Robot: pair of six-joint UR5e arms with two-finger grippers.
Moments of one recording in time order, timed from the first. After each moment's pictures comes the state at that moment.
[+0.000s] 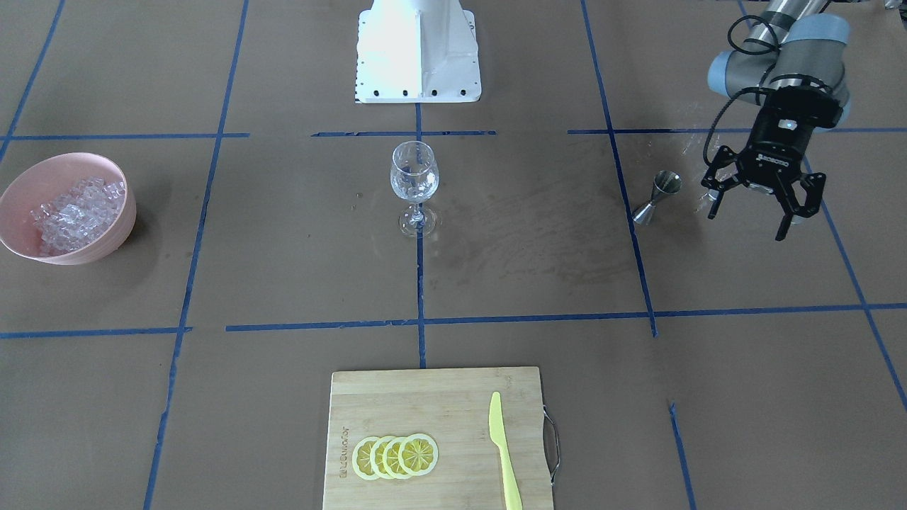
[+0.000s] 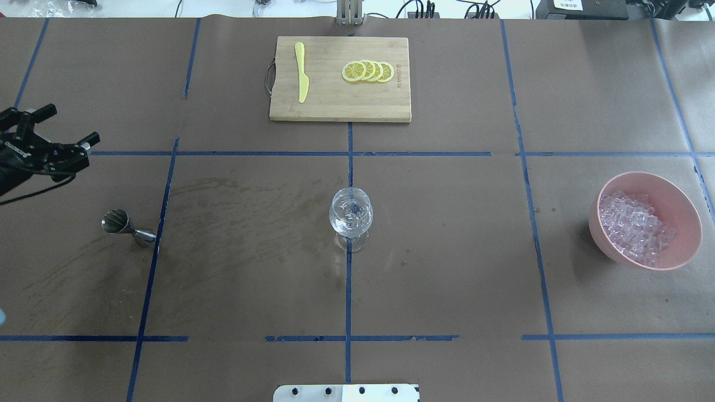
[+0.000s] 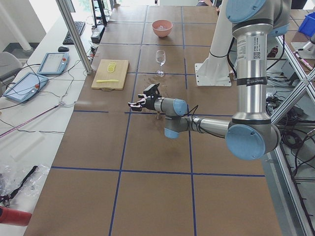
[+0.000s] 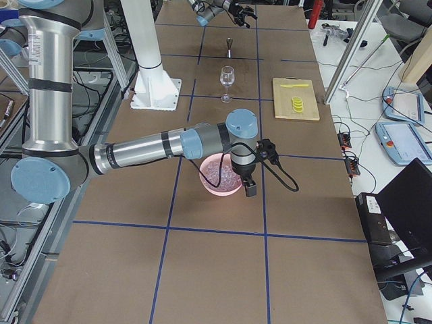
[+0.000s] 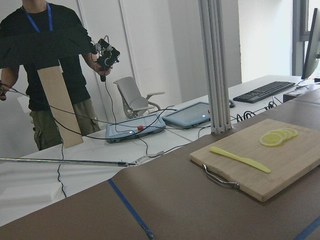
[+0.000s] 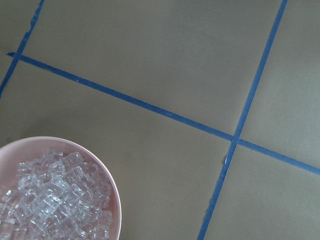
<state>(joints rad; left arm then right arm) -0.83 -1.50 -1.60 -3.15 -1.43 -0.47 1.47 -1.65 1.90 -1.56 2.31 -0.09</state>
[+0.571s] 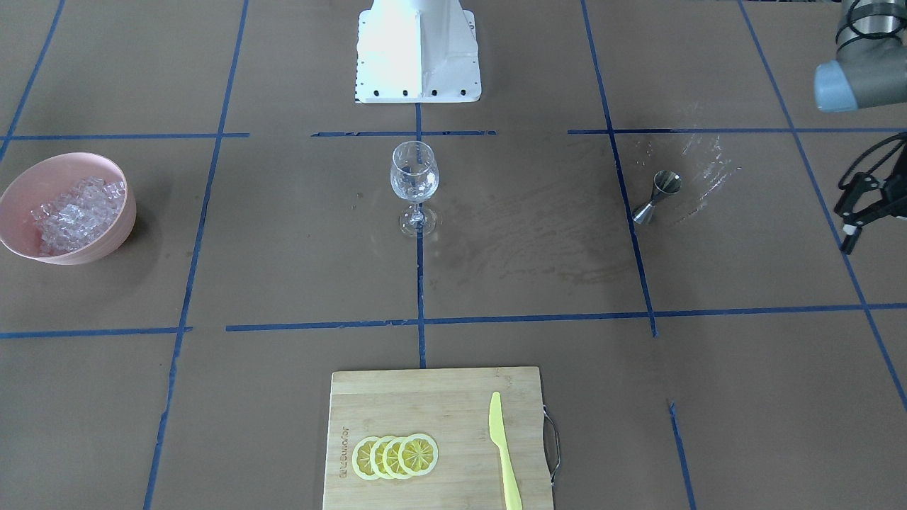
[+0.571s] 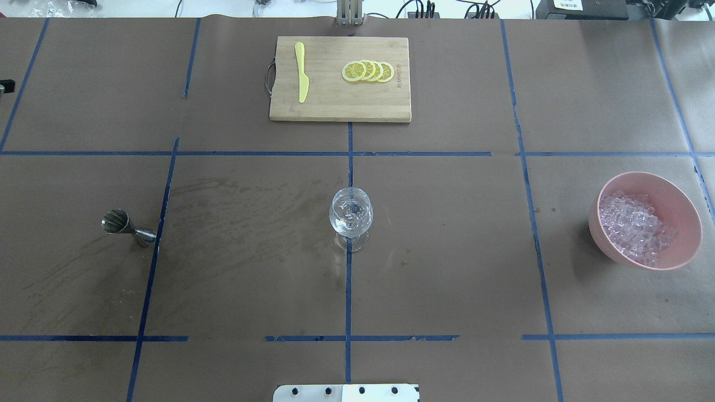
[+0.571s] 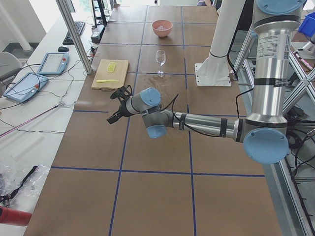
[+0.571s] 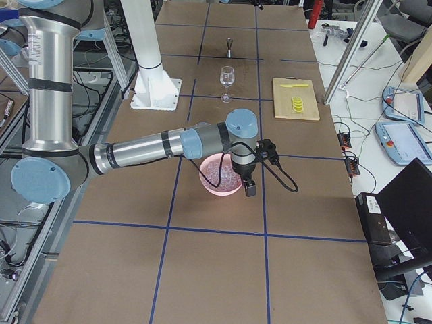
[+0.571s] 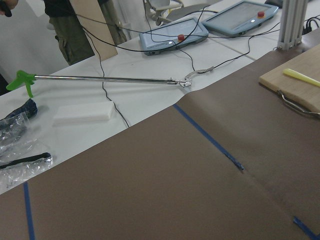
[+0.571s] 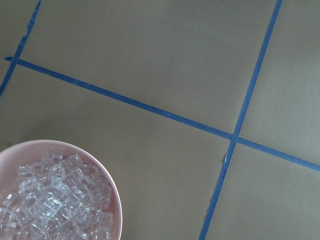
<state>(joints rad) -1.31 -1.58 -1.64 -2.55 -2.03 -0.28 1.47 -1.65 1.90 -1.57 2.31 -0.08</state>
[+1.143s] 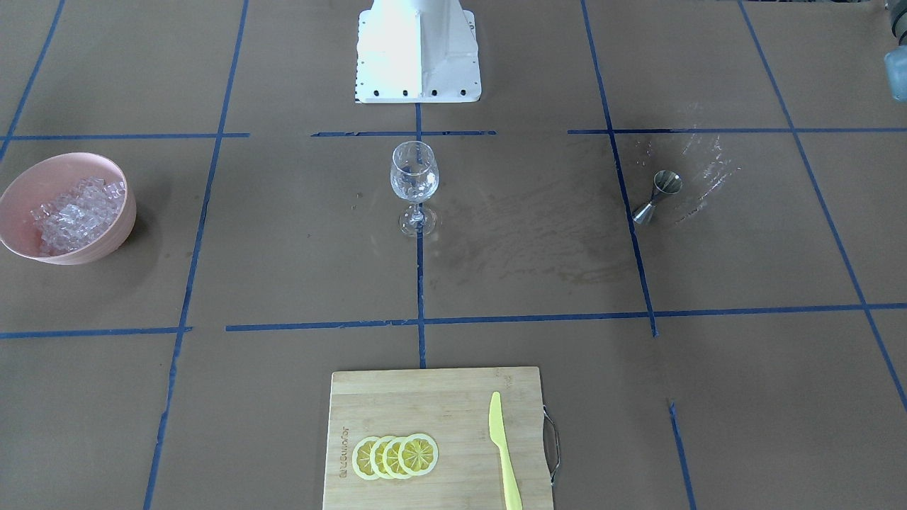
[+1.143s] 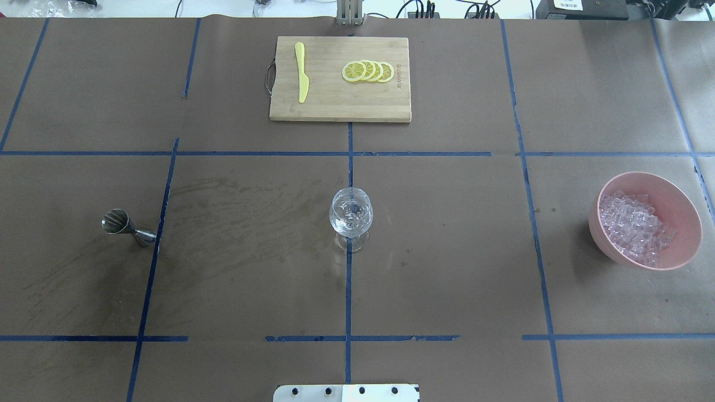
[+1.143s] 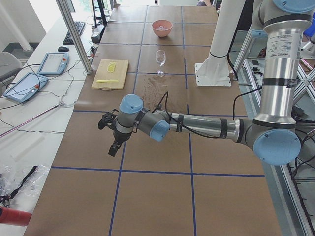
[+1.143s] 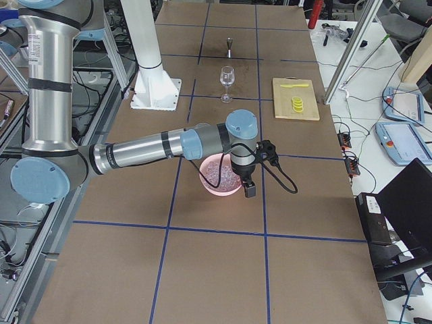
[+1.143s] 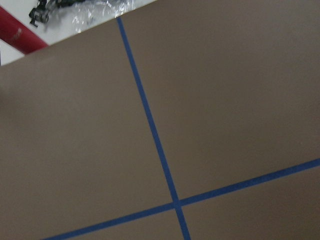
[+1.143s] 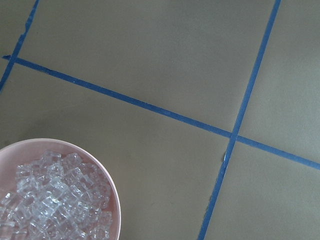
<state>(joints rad) -1.44 -1.58 -1.64 -1.89 -2.13 -0.11 1.47 -1.65 1.90 -1.57 2.31 -0.08</state>
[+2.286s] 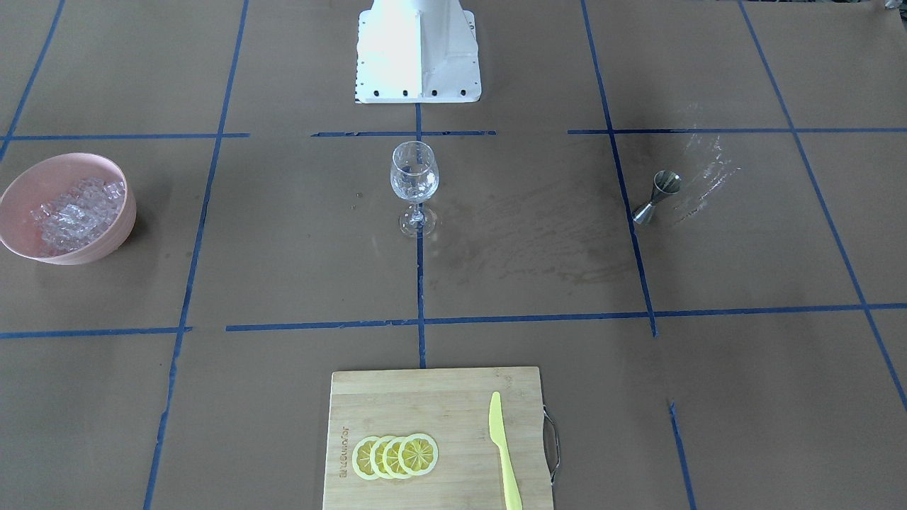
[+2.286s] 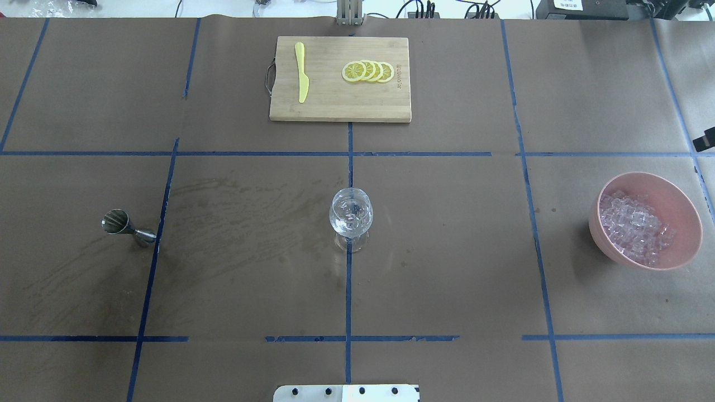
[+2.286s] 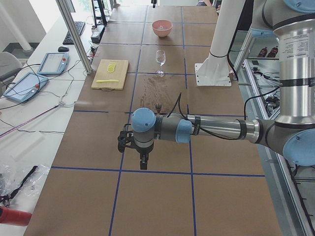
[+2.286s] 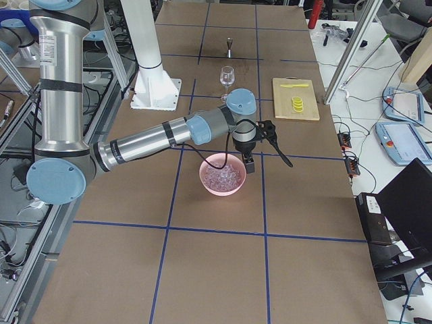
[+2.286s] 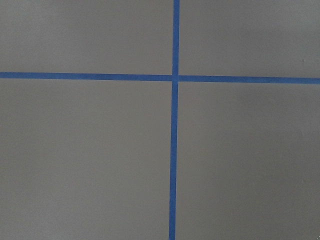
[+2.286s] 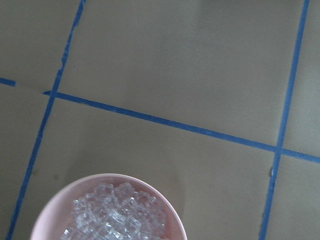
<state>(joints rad) -1.55 -1.45 -1.78 -1.61 -2.37 -0.10 1.28 -1.63 1.98 -1.41 2.25 0.36</state>
